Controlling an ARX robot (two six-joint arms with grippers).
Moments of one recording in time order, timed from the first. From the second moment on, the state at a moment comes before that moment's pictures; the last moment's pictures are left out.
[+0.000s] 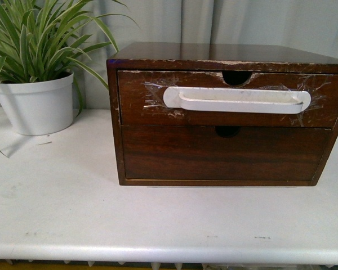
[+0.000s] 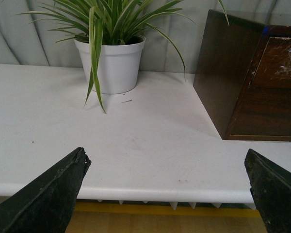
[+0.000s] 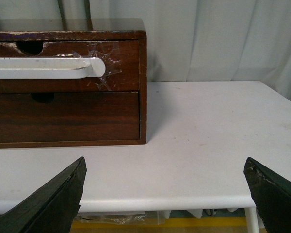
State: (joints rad) left arm 0.00 0.00 0.01 0.00 0.00 0.00; right arm 0.00 0.00 0.01 0.00 0.00 -0.01
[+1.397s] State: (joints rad) left arm 0.00 0.00 0.01 0.00 0.00 0.00; right arm 0.00 0.00 0.01 0.00 0.00 -0.01
